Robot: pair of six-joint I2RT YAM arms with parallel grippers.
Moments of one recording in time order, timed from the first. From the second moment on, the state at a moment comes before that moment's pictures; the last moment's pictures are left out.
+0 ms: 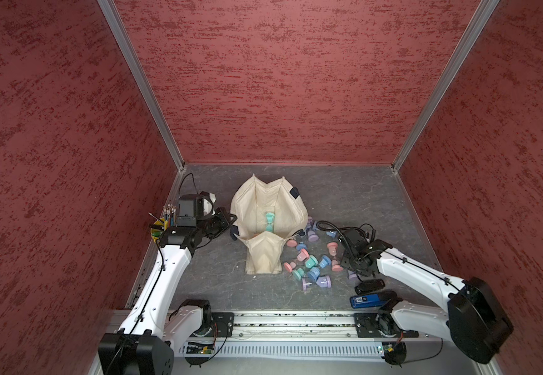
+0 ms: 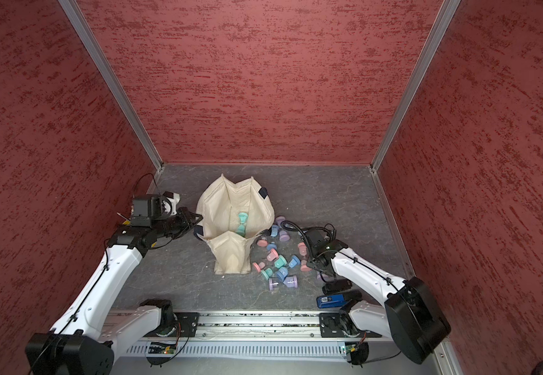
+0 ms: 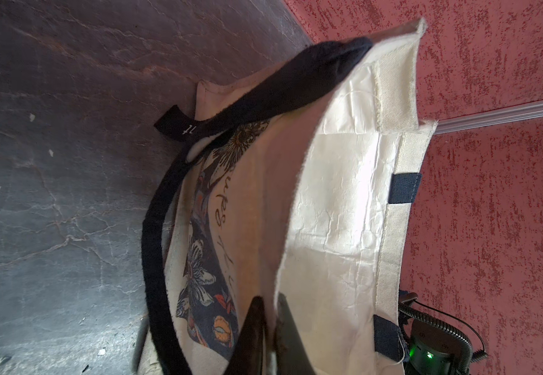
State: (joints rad) left arm -0.04 1.01 0.88 -0.62 0.50 -0.70; right arm 0.54 1.20 0.58 -0.73 0.20 0.95
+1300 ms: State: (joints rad) left arm -0.03 1.00 0.85 -0.60 0.53 -0.71; right arm 0.48 1.03 1.07 -0.68 0.16 0.88
